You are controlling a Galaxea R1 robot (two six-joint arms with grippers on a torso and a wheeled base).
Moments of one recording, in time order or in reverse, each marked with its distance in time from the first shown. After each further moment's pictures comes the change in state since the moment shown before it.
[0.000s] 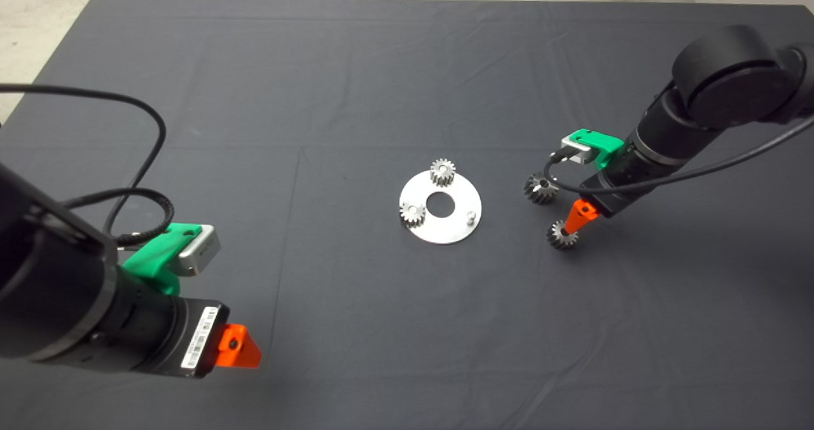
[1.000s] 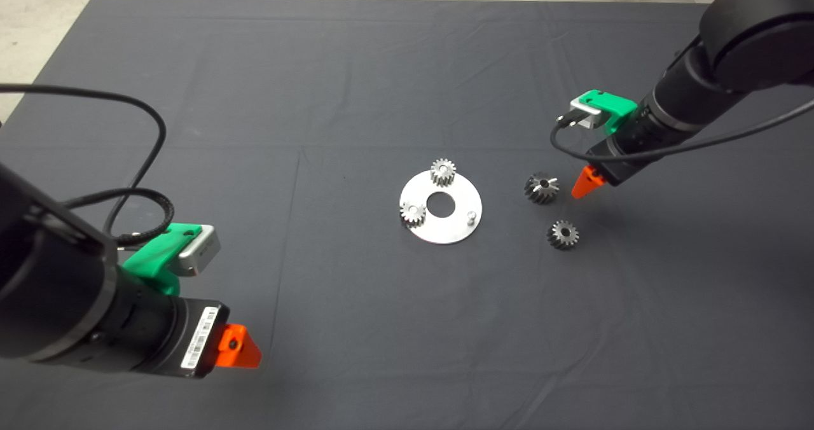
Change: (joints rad) left arm 0.000 0.000 0.000 0.000 0.000 0.000; right arm 0.074 -0.004 0.004 -0.027 0.001 0.000
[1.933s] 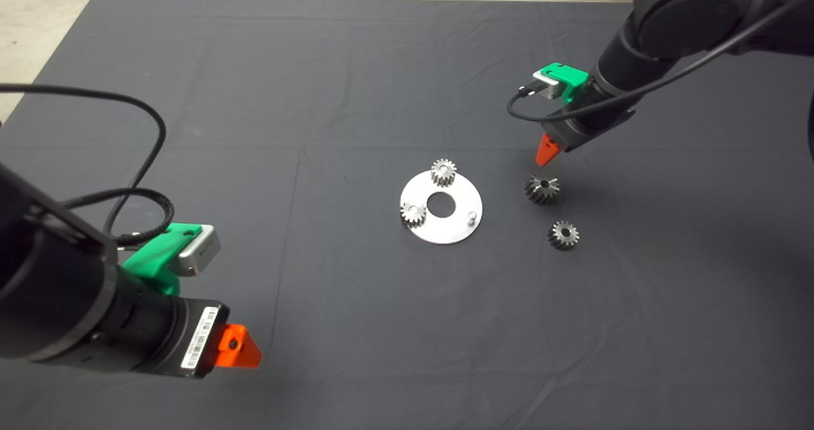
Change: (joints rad) left arm 0.000 0.000 0.000 0.000 0.000 0.000; right arm 0.035 0.124 -0.150 -0.021 0.003 0.015
